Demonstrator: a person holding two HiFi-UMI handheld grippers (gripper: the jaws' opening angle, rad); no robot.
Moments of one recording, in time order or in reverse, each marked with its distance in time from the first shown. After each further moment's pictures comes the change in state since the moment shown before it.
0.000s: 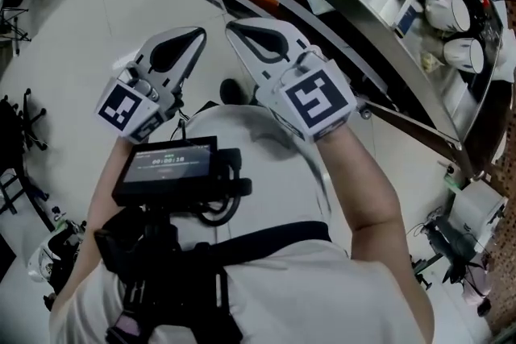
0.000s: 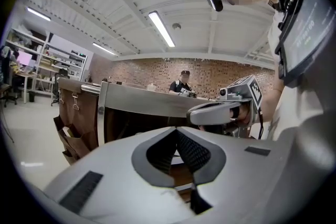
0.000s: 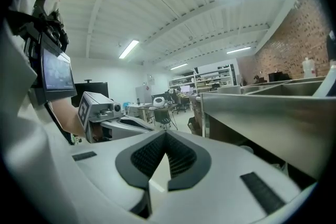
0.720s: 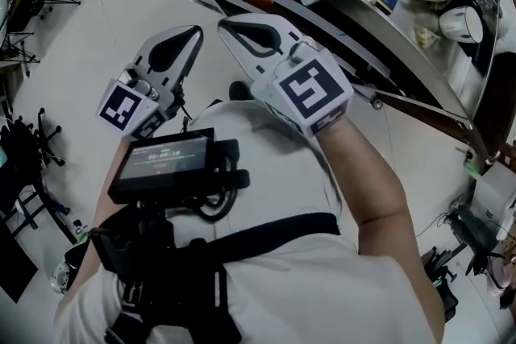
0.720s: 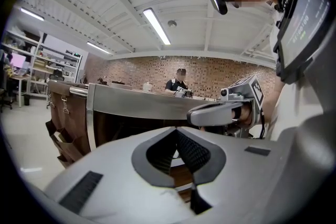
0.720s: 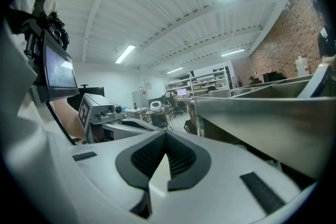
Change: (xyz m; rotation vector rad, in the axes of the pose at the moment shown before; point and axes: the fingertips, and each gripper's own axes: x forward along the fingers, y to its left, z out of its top) left arm 0.020 -0.017 0.008 0.031 0.024 -0.037; right arm -0.022 -0.007 0.001 0.036 -0.026 -0.026
